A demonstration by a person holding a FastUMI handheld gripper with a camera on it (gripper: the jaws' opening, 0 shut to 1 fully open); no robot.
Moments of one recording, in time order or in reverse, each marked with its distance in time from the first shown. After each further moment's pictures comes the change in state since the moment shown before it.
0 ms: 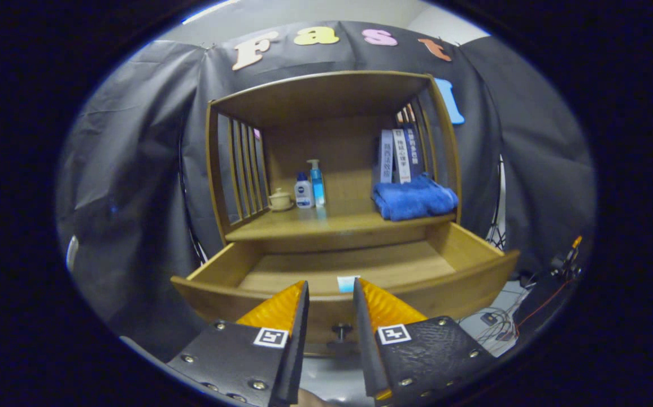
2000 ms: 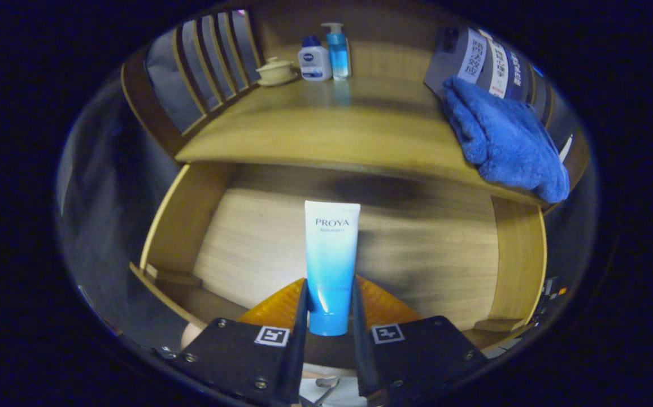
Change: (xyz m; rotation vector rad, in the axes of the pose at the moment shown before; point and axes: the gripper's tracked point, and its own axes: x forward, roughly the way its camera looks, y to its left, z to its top) arm 0.140 0.004 -0.071 -0.133 0.849 0.108
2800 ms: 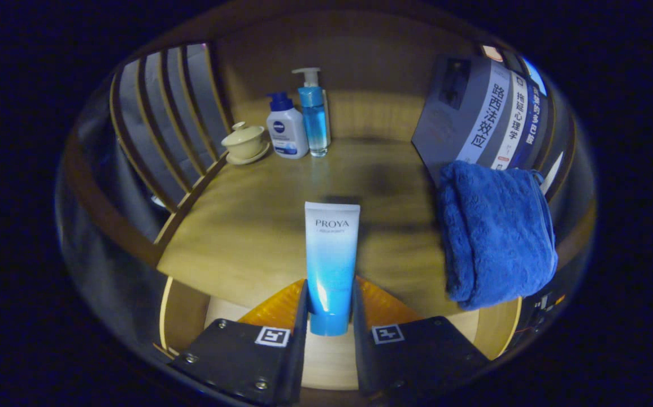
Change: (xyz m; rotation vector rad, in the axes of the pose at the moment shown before) arm 0.038 -0.023 0.153 0.094 -0.186 -0.094
